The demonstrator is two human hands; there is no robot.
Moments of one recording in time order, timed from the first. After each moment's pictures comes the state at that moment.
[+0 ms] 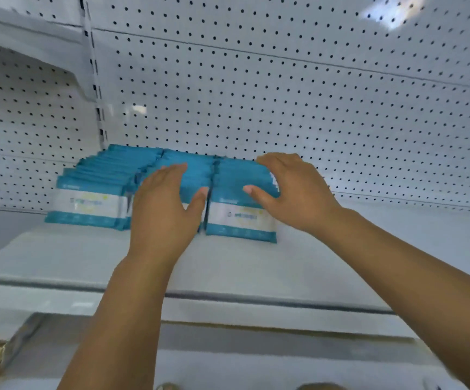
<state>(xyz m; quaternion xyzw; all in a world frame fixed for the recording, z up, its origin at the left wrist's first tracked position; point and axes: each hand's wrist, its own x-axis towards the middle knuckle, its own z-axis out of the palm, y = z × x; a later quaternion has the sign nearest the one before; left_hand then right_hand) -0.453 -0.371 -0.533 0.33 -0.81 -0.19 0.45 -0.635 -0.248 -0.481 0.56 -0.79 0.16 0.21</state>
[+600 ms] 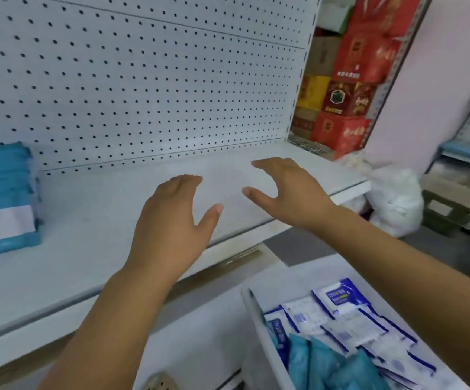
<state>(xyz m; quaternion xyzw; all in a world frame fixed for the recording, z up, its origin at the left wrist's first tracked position) -0.624 -0.120 -0.538 0.03 -0.92 -0.26 0.30 -0.741 0.075 -0.509 0.30 -0.92 0.15 0.19</state>
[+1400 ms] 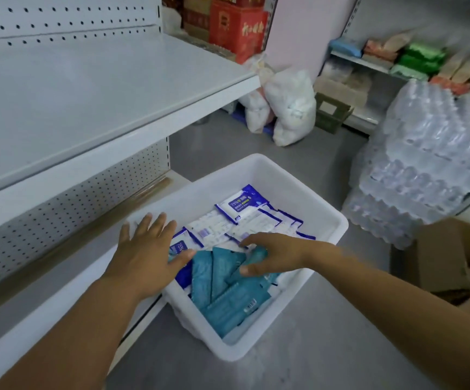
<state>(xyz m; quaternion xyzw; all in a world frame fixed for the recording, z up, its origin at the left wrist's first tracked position) -0.659 0.012 -0.724 -0.14 -0.98 -0.04 -0.12 -0.652 0.298 -0.709 0.05 -0.92 0.20 -0.33</state>
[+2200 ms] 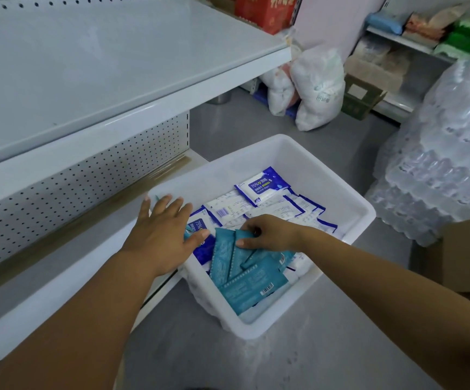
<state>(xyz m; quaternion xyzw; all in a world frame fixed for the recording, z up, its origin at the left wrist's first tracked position) -0.658 0.003 -0.737 -0.15 -0.98 -0.02 -0.13 -0.680 0.263 -0.760 0.06 -0.89 0.31 -0.33</state>
